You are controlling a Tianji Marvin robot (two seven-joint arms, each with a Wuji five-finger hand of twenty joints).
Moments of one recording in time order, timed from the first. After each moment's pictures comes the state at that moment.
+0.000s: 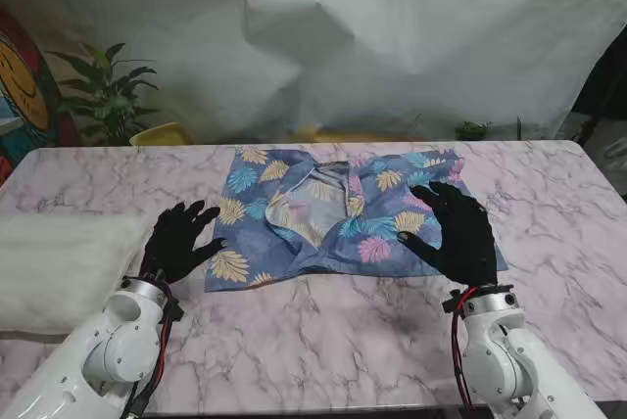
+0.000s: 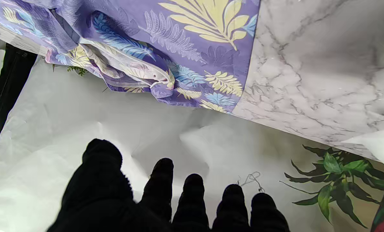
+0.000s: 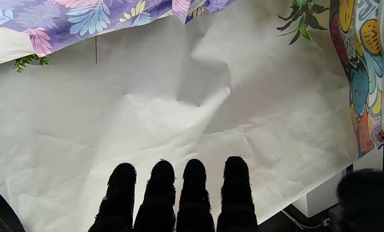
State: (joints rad) left arm 1.66 -1.11 -1.32 -1.60 0.80 0.01 0.16; right arm -1.73 -1.14 1.35 -1.62 -0.90 -0.09 -0.54; left_hand 0.83 0.03 -0.01 -0.05 0.32 0.08 0.11 0.30 0.20 0.06 0.11 0.21 0.07 0.14 0.07 0.23 -0.03 0.07 0.06 0.26; right_hand 0.05 -0.12 0.41 -0.13 0.17 -0.14 0.47 0.16 0.25 -0.02 0.34 0.21 0.31 -0.02 0.07 0.11 0.04 0.06 0.61 0.05
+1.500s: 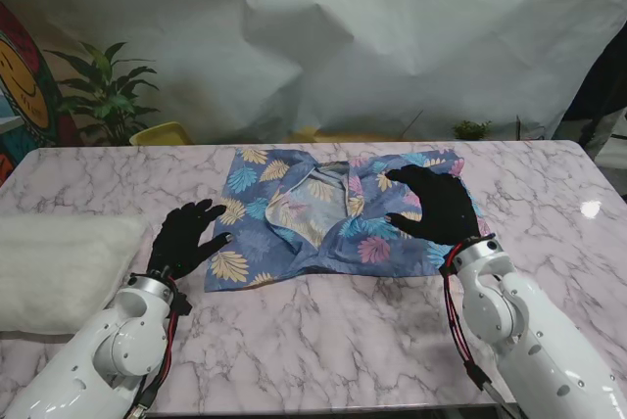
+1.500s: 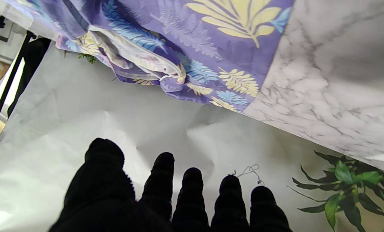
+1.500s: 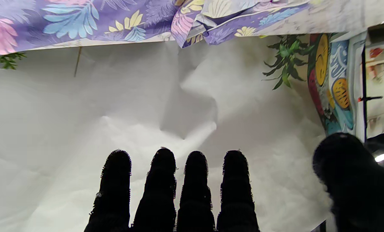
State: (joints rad) left arm 1.59 -1.11 -1.27 -1.50 0.73 -0.05 0.24; right arm -1.46 -1.10 1.26 -1.46 -0.94 -0.15 -0.31; left_hand 0.85 0.03 -0.01 -0.05 0.36 0.08 0.17 0.31 0.24 0.04 0.18 0.21 0.13 0.12 0.15 0.24 0.01 0.07 0.07 0.32; right_hand 0.12 -0.34 0.79 -0.12 0.20 -0.14 0.56 0.16 0.30 -0.04 0.44 0.25 0.43 -0.02 0.12 0.13 0.11 0.15 0.75 0.11
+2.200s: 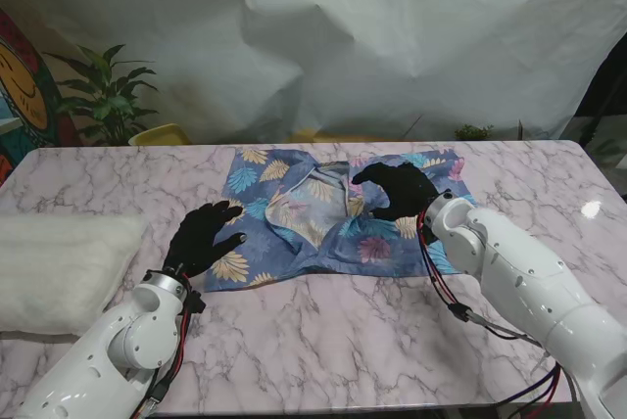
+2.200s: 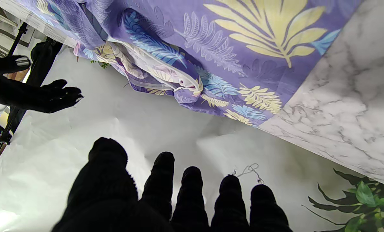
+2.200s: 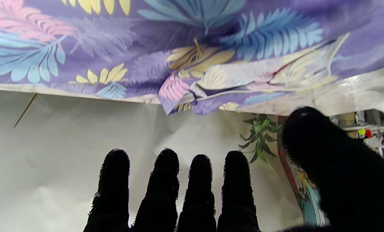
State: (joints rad) left arm 1.53 -1.13 -1.21 -1.43 0.69 -0.09 0.23; right arm -0.90 -1.10 0.74 -0.89 -0.79 -0.29 -0.21; left_hand 0.88 0.03 -0.01 -0.05 0.36 0.08 0.18 0.31 0.25 0.03 0.18 0.22 0.13 0.11 0.15 0.24 0.02 0.07 0.09 0.33; right_hand 0.23 -0.59 1.16 -0.14 0.15 -0.15 0.67 0.18 0.22 -0.10 0.52 0.28 0.42 -0.06 0.12 0.13 0.12 0.17 0.76 0.12
